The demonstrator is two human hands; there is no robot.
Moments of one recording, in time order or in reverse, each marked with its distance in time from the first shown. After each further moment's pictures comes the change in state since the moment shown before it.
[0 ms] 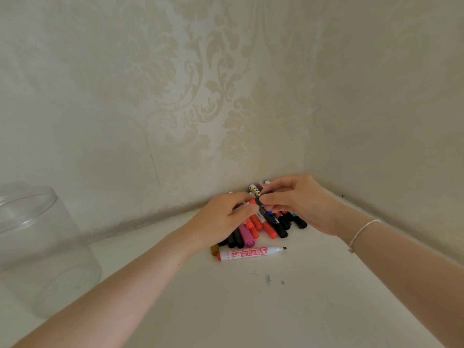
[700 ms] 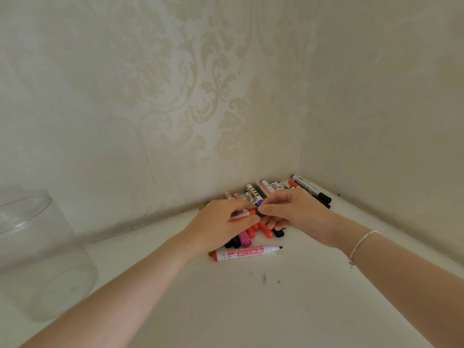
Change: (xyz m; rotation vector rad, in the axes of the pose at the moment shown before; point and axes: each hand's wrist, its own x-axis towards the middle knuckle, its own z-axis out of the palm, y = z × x) left_hand 0.001 -0.011 0.013 0.005 -0.005 -0.042; right_hand -0.012 0.011 0.002 -0.038 -0.078 0.094
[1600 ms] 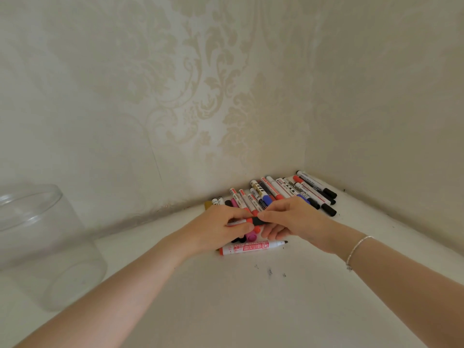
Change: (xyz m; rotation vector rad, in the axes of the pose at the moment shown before) left_hand -0.015 -0.008 -0.008 -0.002 -0.183 -0.033; right_hand -0.002 0.013 0.015 -0.057 -0.060 0.063
